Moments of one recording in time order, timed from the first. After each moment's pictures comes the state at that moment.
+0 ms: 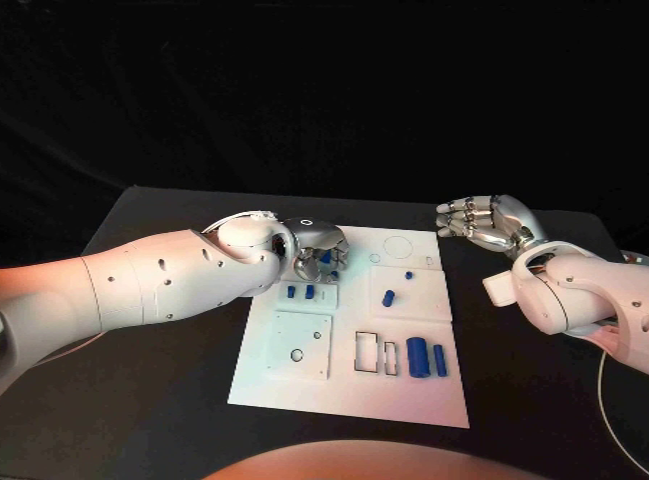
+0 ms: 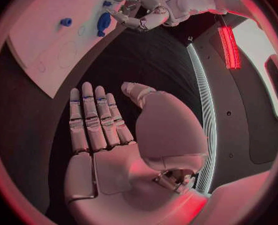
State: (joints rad) left arm 1.19 -0.61 -0.10 1.31 -1.61 -0.10 0.04; left_hand 1.54 -0.24 0.32 0.28 0.39 0.88 0.13 0.44 0.14 0.96 0.10 0.49 0.10 1.26 0.03 1.26 0.86 0.17 0.97 0.12 0.97 0.69; right arm 1.18 -0.89 -0.15 1.47 -0.43 -0.53 0.30; right_hand 1.21 -0.16 0.51 0.10 0.30 0.81 0.21 0.23 0.28 0.98 0.19 0.24 0.06 1.02 0.15 0.13 0.27 0.17 0.78 0.28 0.07 0.28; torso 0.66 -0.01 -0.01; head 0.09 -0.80
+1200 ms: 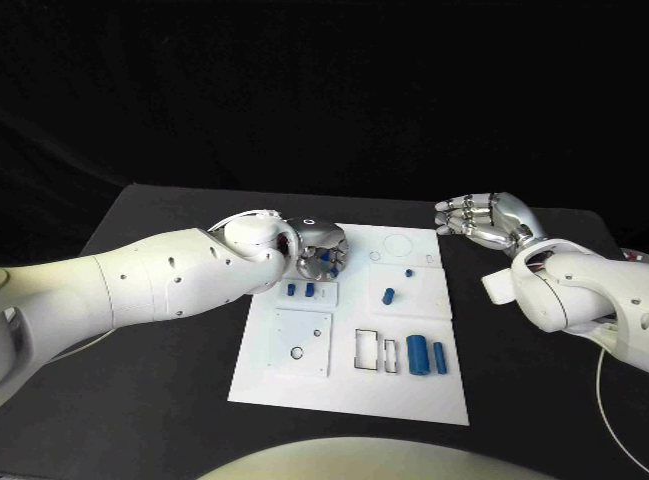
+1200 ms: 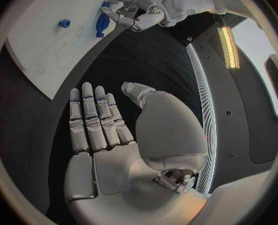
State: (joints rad) left arm 1.18 -0.58 -0.10 1.26 -1.62 -0.08 0.03; left_hand 1.57 -0.22 0.42 0.22 0.39 0.98 0.13 0.42 0.17 1.09 0.07 0.46 0.11 1.36 0.00 1.39 1.01 0.17 1.05 0.11 1.15 0.90; right arm 1.18 -0.89 -0.15 1.48 -0.43 -0.53 0.30; right_hand 1.21 -0.16 0.51 0.10 0.30 0.81 0.21 0.23 0.28 0.98 0.19 0.24 0.06 1.02 0.15 0.13 0.26 0.17 0.78 0.28 0.07 0.27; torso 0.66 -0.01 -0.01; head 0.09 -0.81
